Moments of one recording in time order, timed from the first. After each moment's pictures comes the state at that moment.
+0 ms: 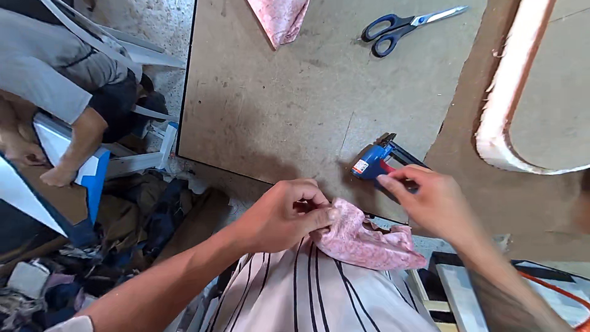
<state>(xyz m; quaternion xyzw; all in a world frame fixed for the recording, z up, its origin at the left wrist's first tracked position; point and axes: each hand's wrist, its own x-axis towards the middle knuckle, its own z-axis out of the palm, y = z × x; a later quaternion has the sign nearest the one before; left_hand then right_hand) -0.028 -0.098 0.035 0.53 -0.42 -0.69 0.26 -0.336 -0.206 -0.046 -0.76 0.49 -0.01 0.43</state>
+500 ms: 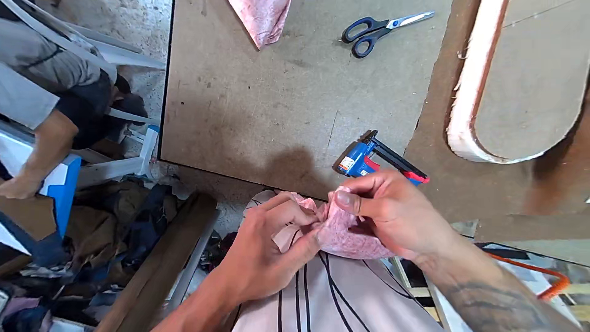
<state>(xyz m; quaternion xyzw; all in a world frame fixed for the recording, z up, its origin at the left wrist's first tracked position) -0.046 -0.049 0.044 0.58 -0.47 -0.55 0.38 -0.246 -0.181 0.051 -0.37 0.49 -0.04 0.79</state>
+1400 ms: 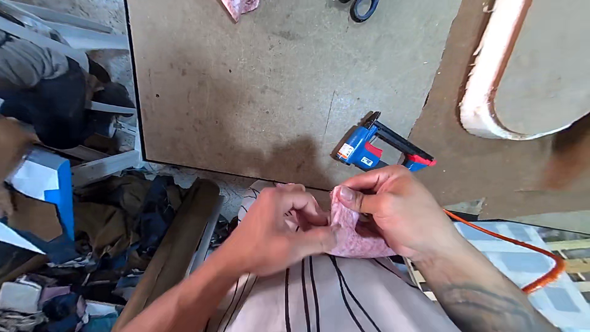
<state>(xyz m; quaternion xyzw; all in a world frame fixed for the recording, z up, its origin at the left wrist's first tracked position) -0.042 -0.100 0.033 0.56 -0.40 -0.69 0.24 -0.248 -0.189 0.037 -0.35 0.59 -0.03 0.73</state>
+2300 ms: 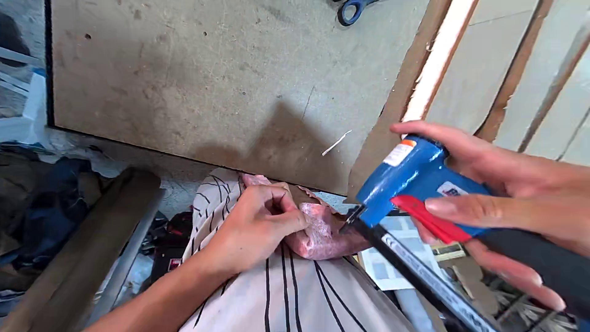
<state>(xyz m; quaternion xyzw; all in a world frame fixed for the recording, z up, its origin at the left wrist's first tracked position) -0.063 -0.069 0.012 0.53 -0.17 -0.76 0.33 -0.284 -0.289 0.141 -0.33 0.52 0.26 0.74</state>
